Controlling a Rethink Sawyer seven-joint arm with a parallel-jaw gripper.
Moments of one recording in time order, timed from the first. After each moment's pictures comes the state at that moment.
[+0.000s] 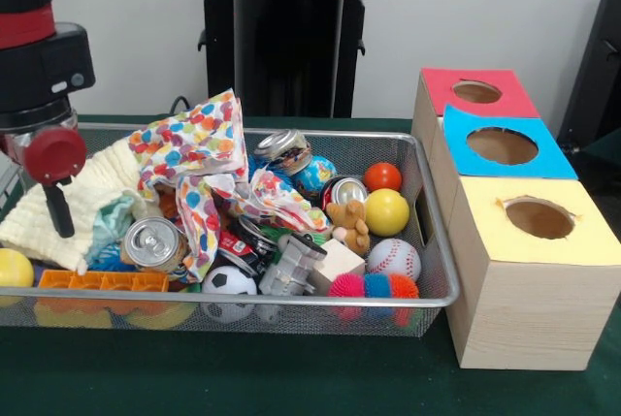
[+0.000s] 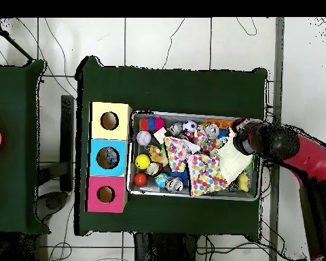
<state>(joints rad) -0.88 -0.49 0.41 1.41 -0.36 0.67 2.22</state>
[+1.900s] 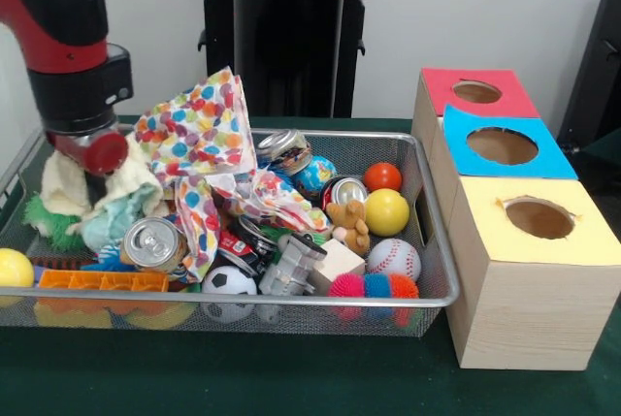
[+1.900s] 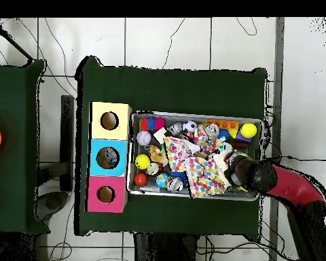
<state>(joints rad) -0.88 -0.49 0.28 1.63 -0.49 0.46 2.22</state>
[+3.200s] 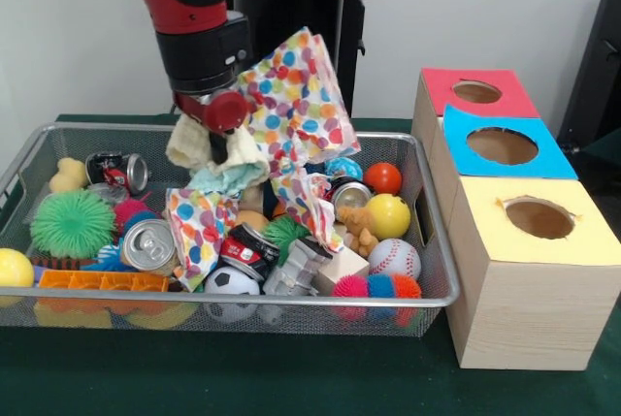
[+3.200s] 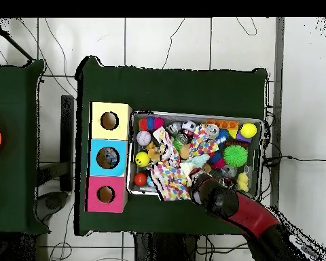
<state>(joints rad) -0.77 -0.57 0.20 2.04 -0.13 0.13 2.22</state>
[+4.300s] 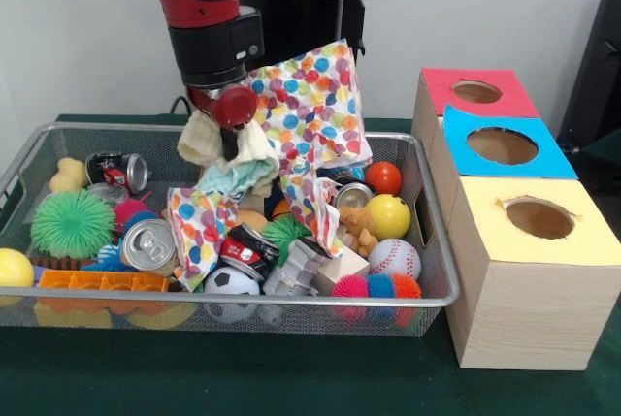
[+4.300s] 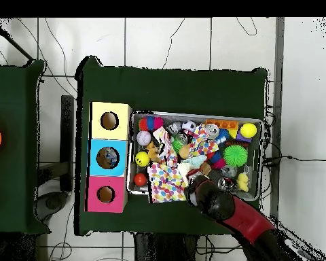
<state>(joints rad) -0.76 -0.58 0.20 2.08 -0.06 0.08 2.22</state>
